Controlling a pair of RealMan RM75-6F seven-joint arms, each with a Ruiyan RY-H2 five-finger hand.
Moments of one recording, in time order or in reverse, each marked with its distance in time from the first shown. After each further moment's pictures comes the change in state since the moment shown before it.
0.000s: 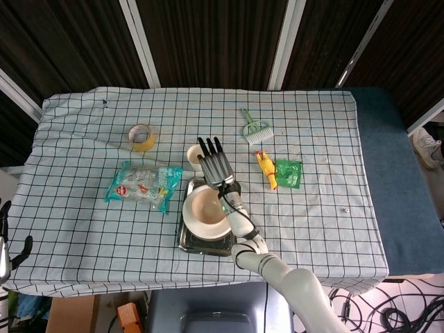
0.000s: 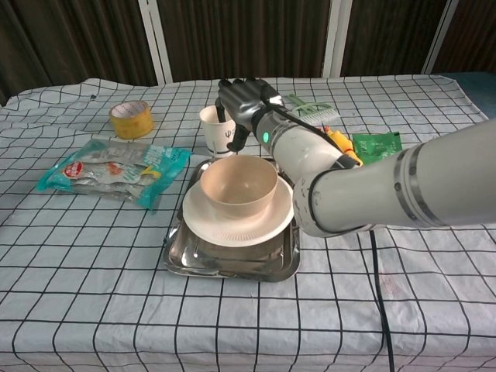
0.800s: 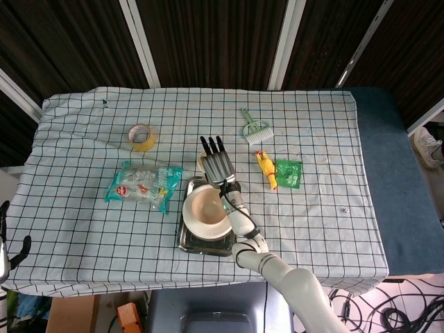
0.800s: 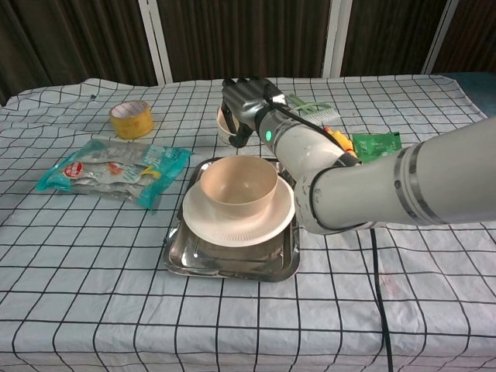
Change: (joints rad) left arm 0.000 0.000 0.000 0.006 0.000 0.004 0.000; right arm 0.001 0.000 -0.053 0.028 0.050 0.038 0.003
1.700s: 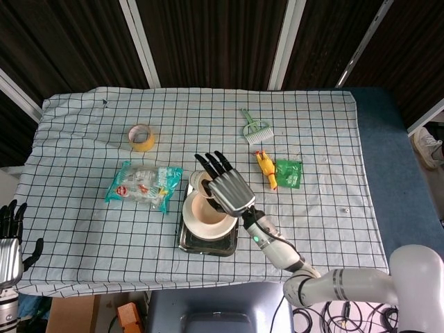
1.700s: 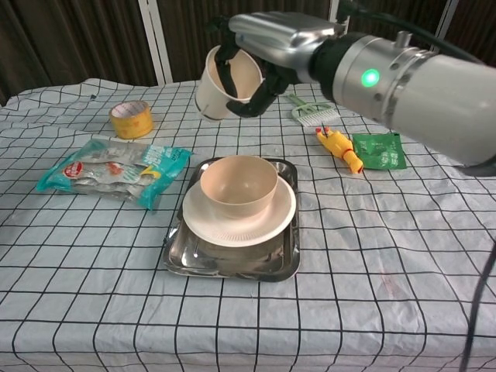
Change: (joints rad) left arm -0.009 -0.029 0.033 0.000 0.051 0.009 0.066; right arm -0.350 0.708 -0.162 -1.402 -0.049 0.291 -0.274
